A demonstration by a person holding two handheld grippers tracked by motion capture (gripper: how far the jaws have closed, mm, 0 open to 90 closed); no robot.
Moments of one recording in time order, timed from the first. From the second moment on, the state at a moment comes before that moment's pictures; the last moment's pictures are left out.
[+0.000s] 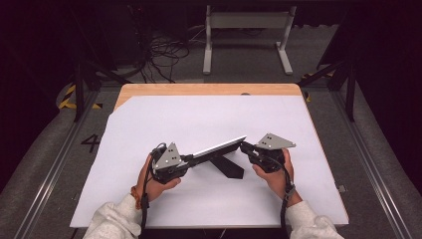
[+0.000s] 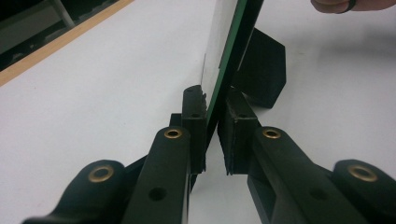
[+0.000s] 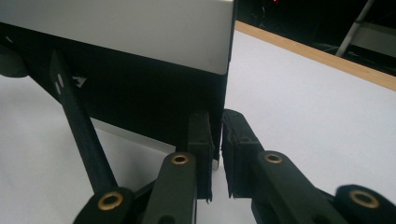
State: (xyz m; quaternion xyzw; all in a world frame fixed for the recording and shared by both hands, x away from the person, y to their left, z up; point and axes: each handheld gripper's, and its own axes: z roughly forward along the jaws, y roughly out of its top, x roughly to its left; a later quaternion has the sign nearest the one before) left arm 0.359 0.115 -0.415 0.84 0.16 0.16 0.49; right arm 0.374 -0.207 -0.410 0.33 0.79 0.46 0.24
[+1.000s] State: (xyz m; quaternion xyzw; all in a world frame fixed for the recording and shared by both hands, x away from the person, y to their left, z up) left arm 0.343 0.121 -0.406 0.84 0.15 0.19 0.49; right arm 0.365 -0.192 -0.404 0.31 0.79 0.46 0.26
